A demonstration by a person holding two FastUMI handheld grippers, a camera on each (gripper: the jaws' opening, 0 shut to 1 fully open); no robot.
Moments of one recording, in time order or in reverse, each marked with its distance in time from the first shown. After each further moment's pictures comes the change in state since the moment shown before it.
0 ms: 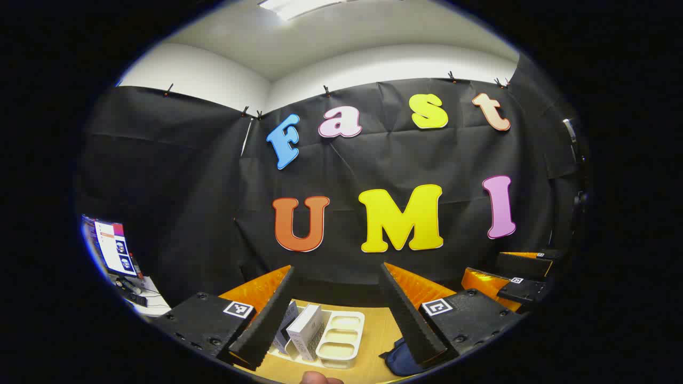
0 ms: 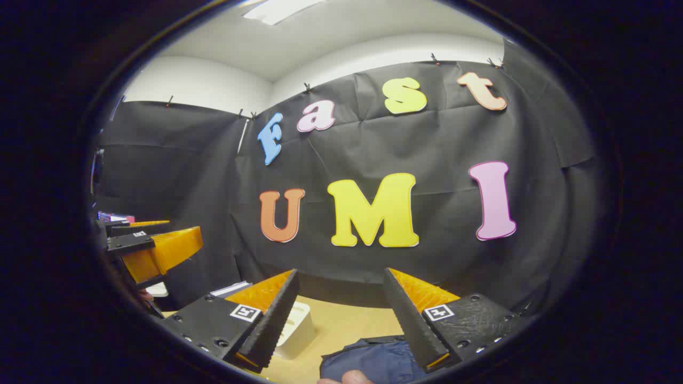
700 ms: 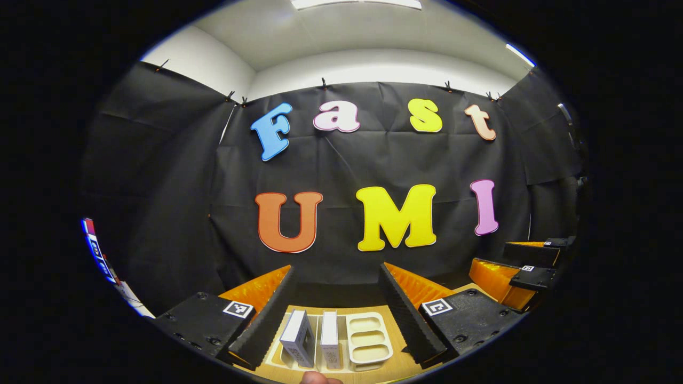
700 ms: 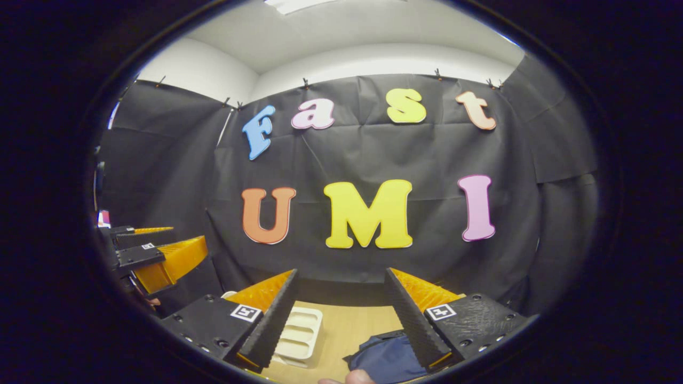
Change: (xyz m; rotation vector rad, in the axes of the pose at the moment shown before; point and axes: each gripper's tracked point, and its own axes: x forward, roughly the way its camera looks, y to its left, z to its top) left arm 0.033 0.094 -0.015 -0.045 0.008 -0.209; right arm 0.001 0.116 0.001 -0.053 0.001 -0.225
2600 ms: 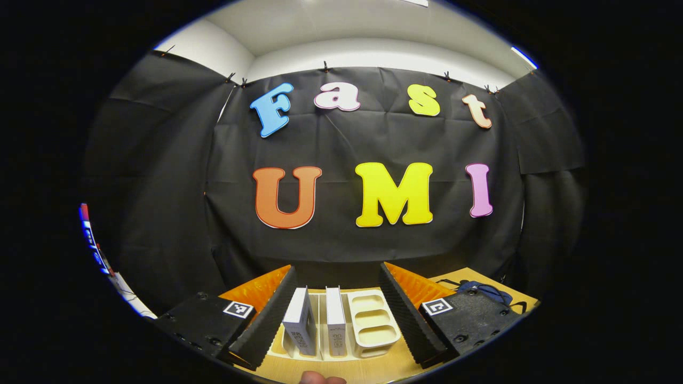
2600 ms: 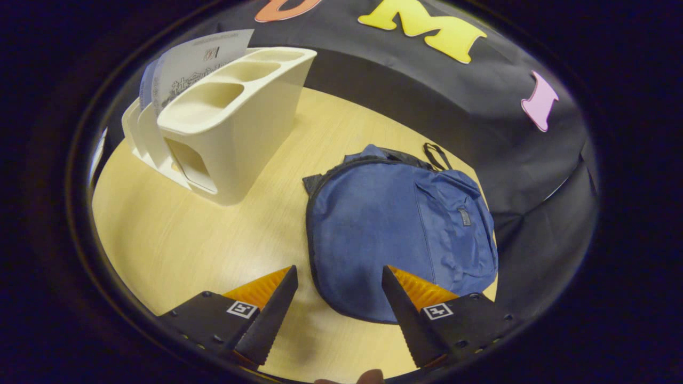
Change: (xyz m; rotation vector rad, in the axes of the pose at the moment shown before) left arm -0.024 0.003 -0.054 -0.037 0.101 -0.042; right arm -0.010 -0.082 -0.415 -0.419 1.039 -0.098
